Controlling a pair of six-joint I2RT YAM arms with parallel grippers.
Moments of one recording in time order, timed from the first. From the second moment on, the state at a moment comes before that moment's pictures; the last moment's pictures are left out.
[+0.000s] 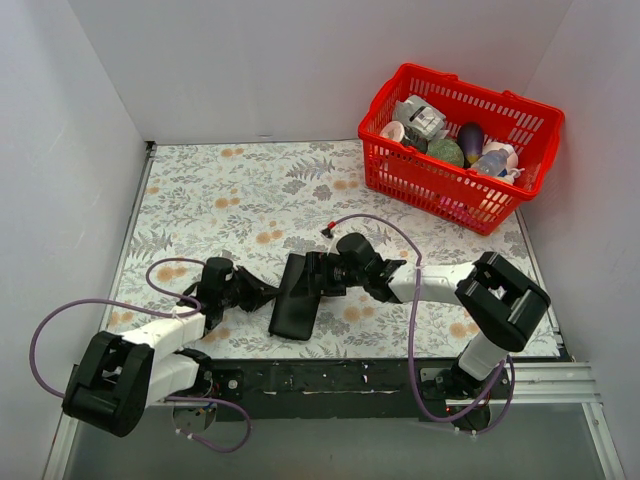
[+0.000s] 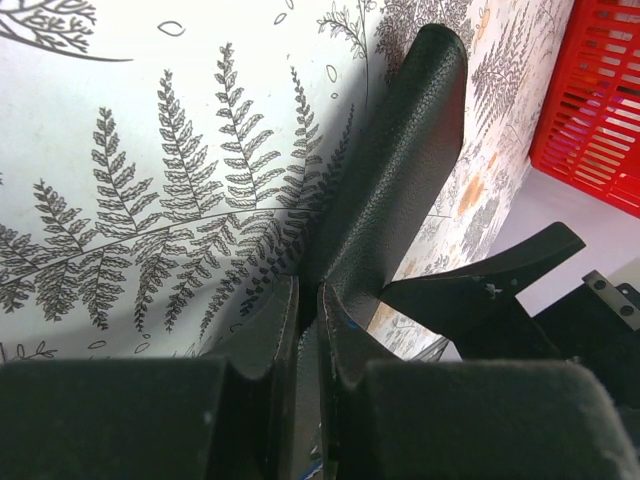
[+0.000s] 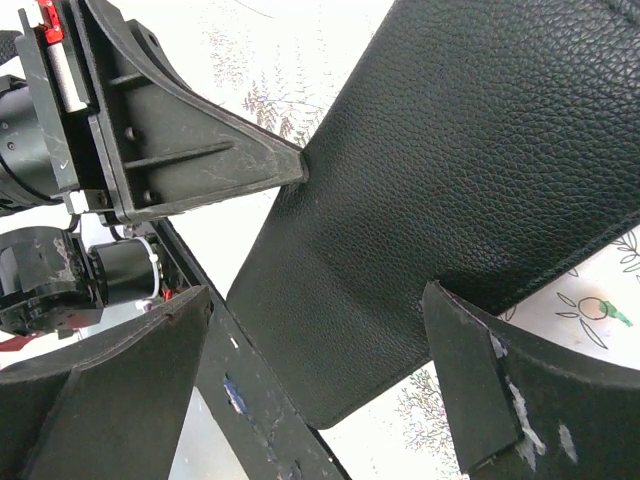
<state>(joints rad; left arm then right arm) -0.33 1.11 0.23 0.19 0.30 -1.19 0.91 1.63 0.77 0.25 -0.34 0.82</state>
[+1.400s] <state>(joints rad) -0.33 2.04 0.21 1.46 0.83 -1.31 0.90 1.59 0.57 0.51 -0.50 0.87</state>
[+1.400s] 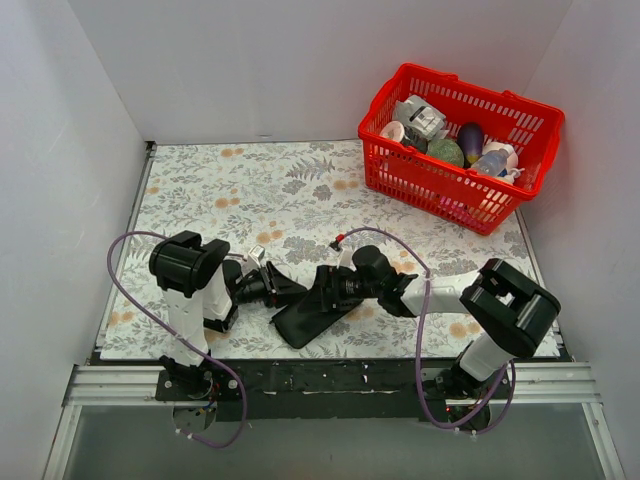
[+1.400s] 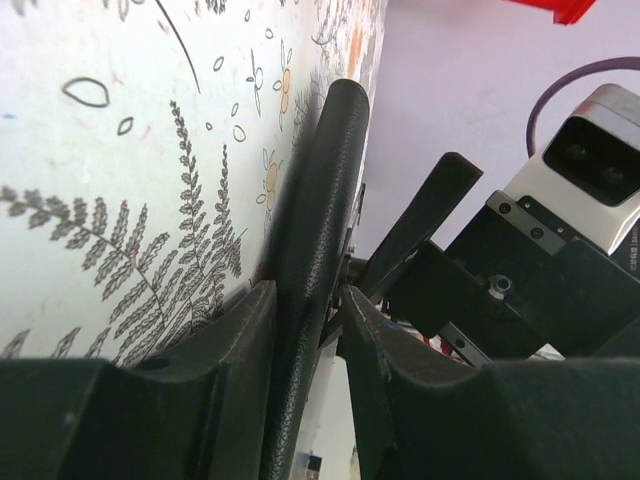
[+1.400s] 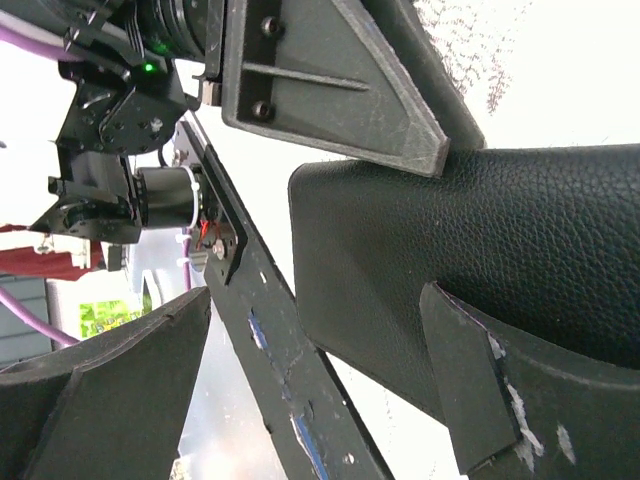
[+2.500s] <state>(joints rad) -0.41 1.30 0.32 0.58 0.64 -1.15 0.92 1.01 0.62 -0.13 -0.19 0.77</state>
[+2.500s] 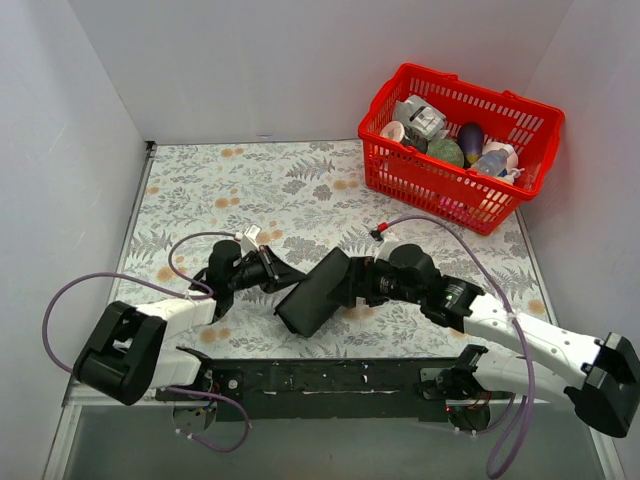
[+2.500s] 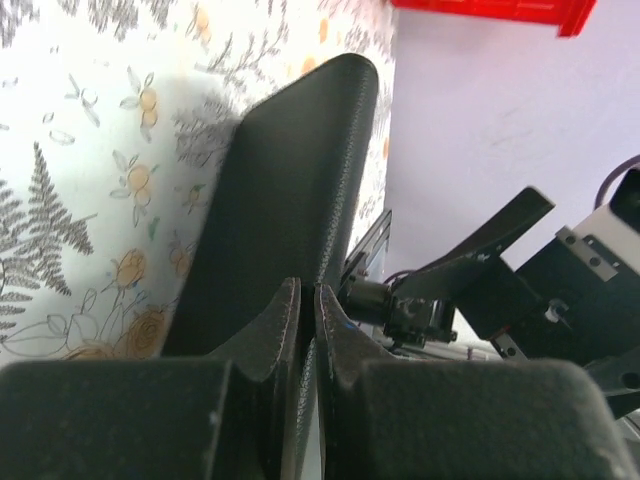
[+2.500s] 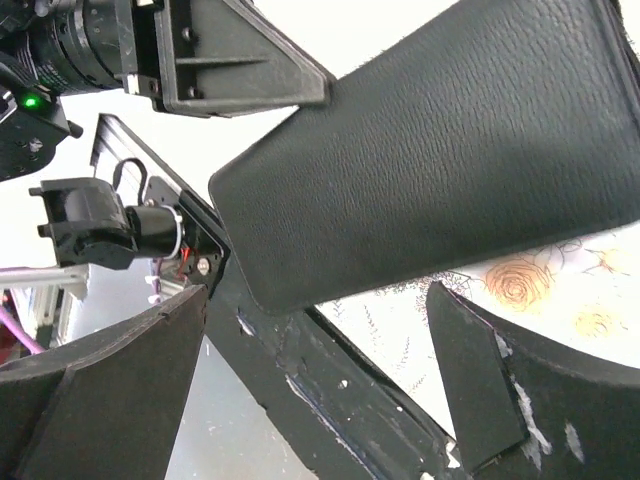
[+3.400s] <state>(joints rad) -0.37 1.11 0.55 0.37 0.68 -1.23 0.92 1.06 0.63 -0.03 -0.02 0.86</state>
